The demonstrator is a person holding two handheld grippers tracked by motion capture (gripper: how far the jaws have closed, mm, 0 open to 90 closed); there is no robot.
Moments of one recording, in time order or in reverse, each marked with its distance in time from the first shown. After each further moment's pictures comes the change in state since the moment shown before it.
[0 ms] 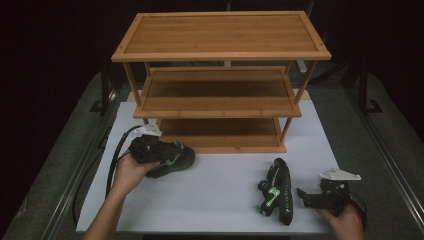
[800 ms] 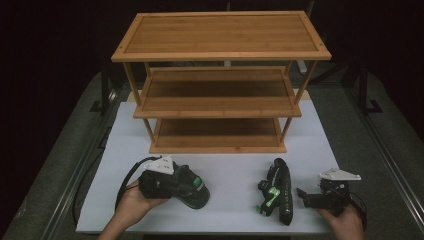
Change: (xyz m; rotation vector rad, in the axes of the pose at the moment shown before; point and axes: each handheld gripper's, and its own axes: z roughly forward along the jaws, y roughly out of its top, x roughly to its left) left arm -0.076 -0.028 0.015 0.049 -0.196 0.102; right arm 0.000 0.000 0.000 0.001 -0.001 0.000
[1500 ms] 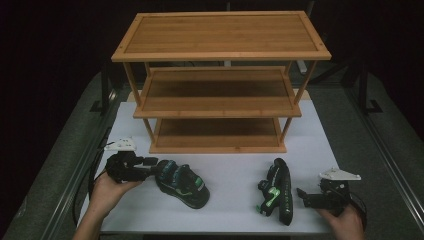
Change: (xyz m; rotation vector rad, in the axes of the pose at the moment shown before) left arm 0.052 -0.034 -0.065 -0.154 0.207 -0.259; right arm 0.000 0.000 0.000 0.000 0.000 0.000
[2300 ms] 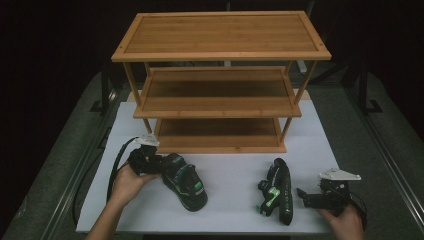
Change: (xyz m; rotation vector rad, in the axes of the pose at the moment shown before) left arm 0.005 0.023 0.056 0.102 -0.016 0.073; right arm 0.000 0.000 0.000 -0.001 0.000 0.000
